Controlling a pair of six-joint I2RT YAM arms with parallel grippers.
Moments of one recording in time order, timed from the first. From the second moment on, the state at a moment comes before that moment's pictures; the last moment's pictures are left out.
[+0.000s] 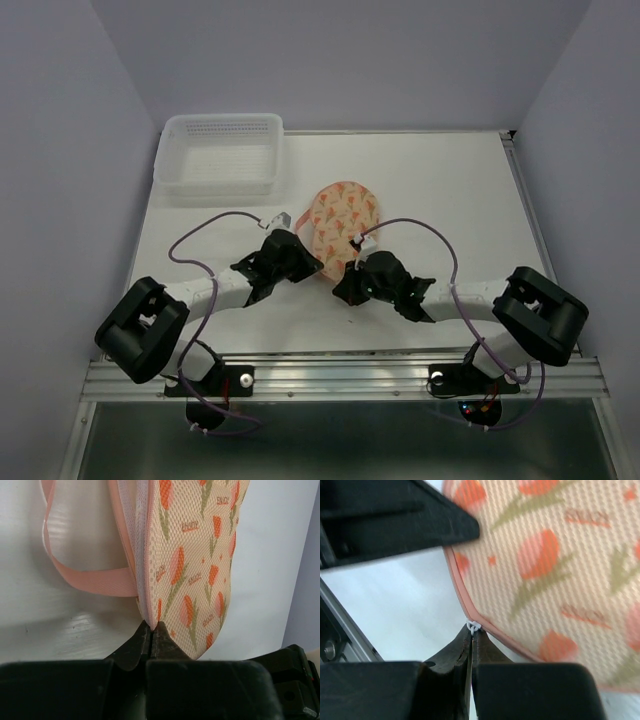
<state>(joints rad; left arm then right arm) -0.69 1.37 0.55 0.19 -0.03 -1.04 0.90 1.53 0.57 0.42 -0.09 0.58</state>
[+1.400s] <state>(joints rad) -0.75 1.33 0.49 0.20 -0.08 -1.05 0.90 1.58 0.61 0.46 -0.12 0.65</state>
